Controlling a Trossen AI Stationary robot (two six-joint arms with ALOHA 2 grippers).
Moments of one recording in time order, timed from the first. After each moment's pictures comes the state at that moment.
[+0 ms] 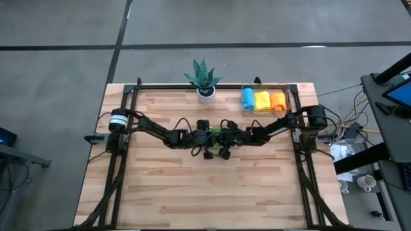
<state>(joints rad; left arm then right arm) 0.00 1.96 0.93 0.55 -0.32 0.19 0.00 1.85 0.73 0.41 0.17 0.19</state>
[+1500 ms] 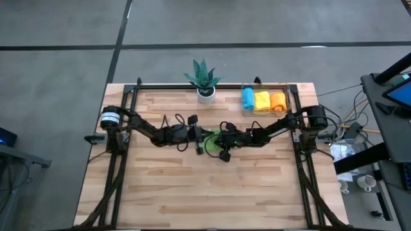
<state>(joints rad) 0.05 1.85 0.64 1.04 -0.23 0.17 0.00 1.85 0.73 0.43 0.15 0.18</state>
